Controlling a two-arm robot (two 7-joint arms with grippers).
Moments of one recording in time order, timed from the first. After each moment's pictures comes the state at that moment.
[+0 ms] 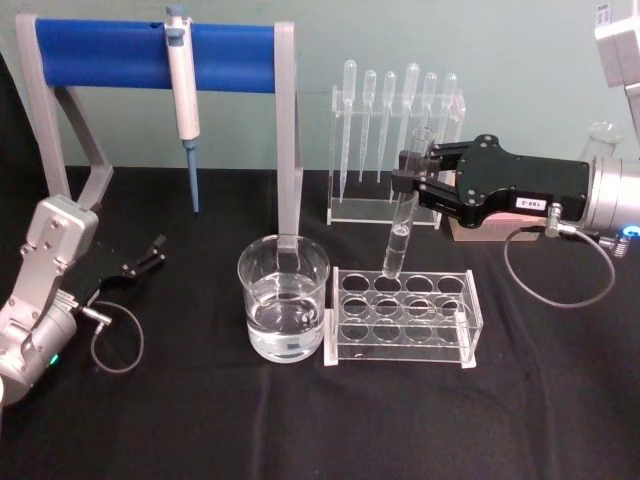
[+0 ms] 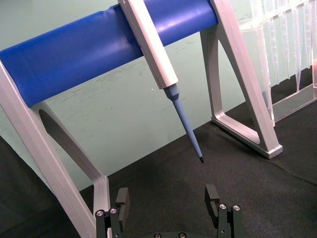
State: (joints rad) left arm -0.20 0.60 0.45 -1.41 -0.25 -0.12 0.03; right arm 0.60 0.74 -0.56 -1.57 0.72 0.19 0.83
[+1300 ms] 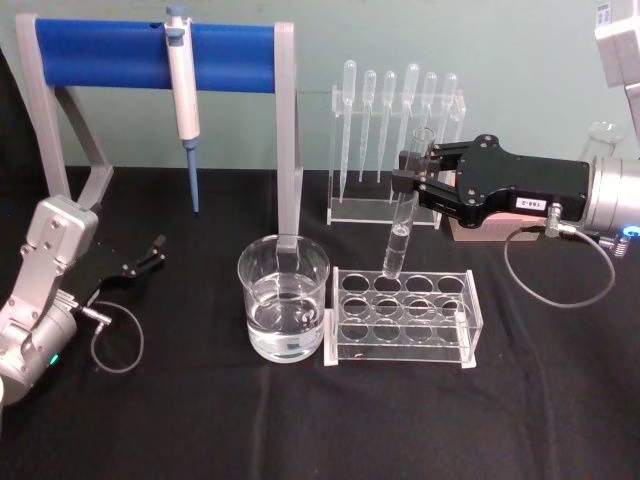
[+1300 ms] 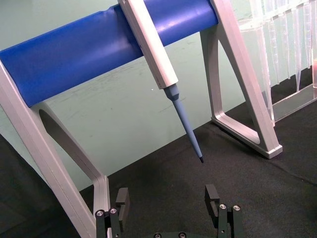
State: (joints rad) left arm -0.20 0.60 0.45 -1.41 -0.25 -0.12 0.03; right arm 0.60 0.74 -0.56 -1.57 0.72 0.19 0.83
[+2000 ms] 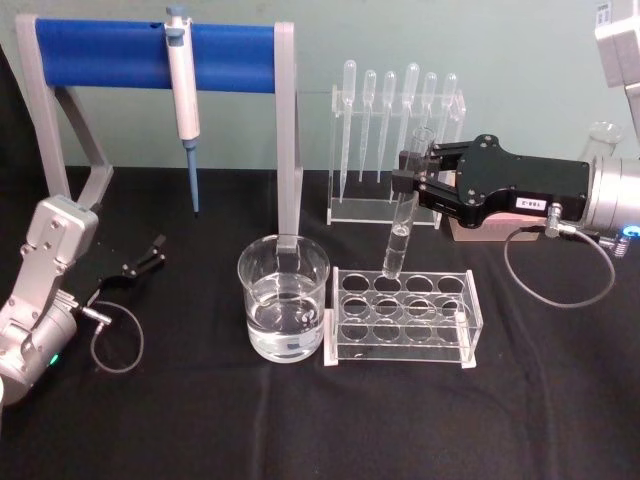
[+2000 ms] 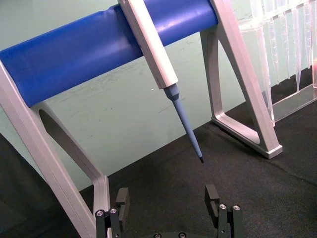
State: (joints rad) left arm -0.20 0.60 0.45 -1.41 -0.25 -0.12 0.03; right arm 0.60 0.74 -0.56 -1.57 0.72 0.19 0.83
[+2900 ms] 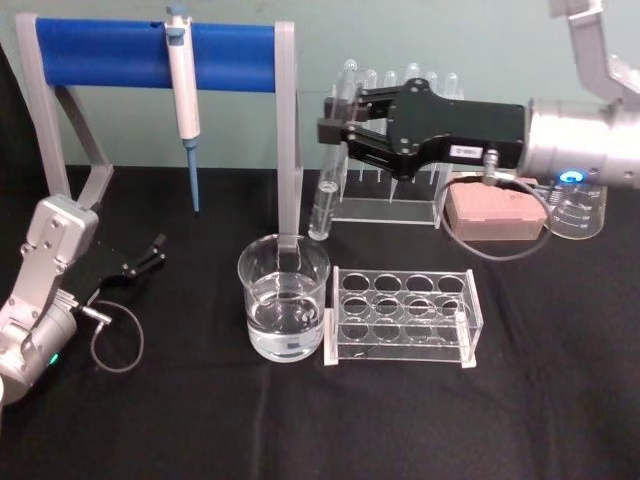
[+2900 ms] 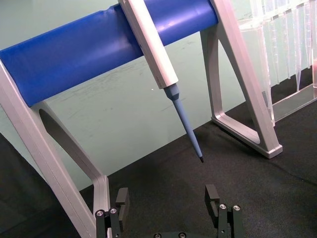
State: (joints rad) left arm -0.20 0.60 0.45 -1.41 -0.25 -0.12 0.03; right arm 0.76 0.63 -0.66 -1.55 0.75 0.20 0.85
